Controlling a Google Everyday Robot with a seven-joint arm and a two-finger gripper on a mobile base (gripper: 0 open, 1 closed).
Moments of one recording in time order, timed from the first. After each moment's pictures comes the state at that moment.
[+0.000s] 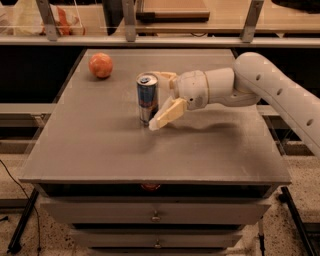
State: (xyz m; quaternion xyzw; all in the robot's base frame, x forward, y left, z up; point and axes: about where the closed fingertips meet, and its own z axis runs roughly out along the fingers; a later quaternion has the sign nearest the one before) arm 0.569 0.016 0.891 -0.56 0.51 0.46 0.47
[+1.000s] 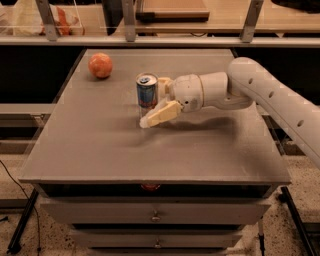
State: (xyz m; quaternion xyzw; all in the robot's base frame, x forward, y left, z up) arm 0.572 0.026 0.879 -0.55 0.51 0.47 0.46
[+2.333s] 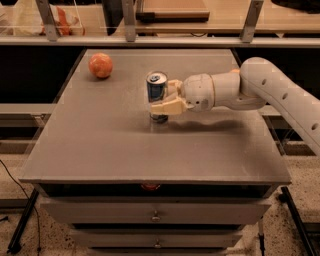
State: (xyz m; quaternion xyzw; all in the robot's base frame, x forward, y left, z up) arm 0.581 -0.002 0.878 -0.55 0.52 0.44 0.48
